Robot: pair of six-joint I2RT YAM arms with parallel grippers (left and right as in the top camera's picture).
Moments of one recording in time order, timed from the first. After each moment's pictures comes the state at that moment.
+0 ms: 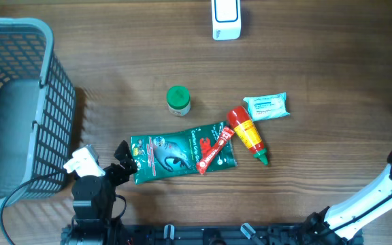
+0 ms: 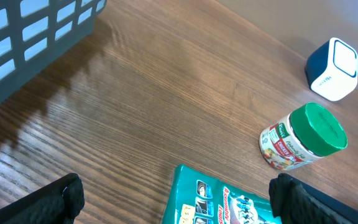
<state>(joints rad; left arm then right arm) -0.01 0.06 0.15 -0.55 -0.08 -0.52 -0.71 2.13 1.45 -0.26 0.46 0.28</state>
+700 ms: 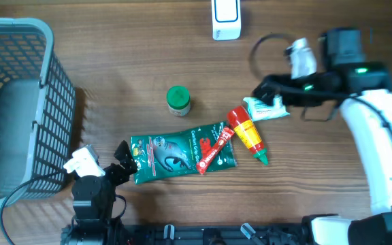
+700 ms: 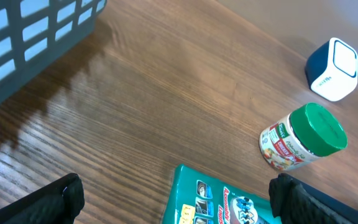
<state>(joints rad) -0.01 0.06 0.15 -0.55 -0.08 -0.52 0.14 1.50 1.37 -1.10 -0.45 0.03</state>
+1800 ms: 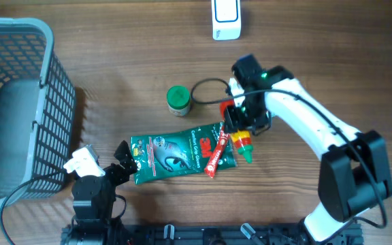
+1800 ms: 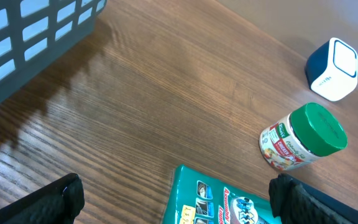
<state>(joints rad) -0.01 0.06 0.15 -0.55 -0.08 -0.52 0.43 1.81 1.34 -1.07 -0.32 0.16</state>
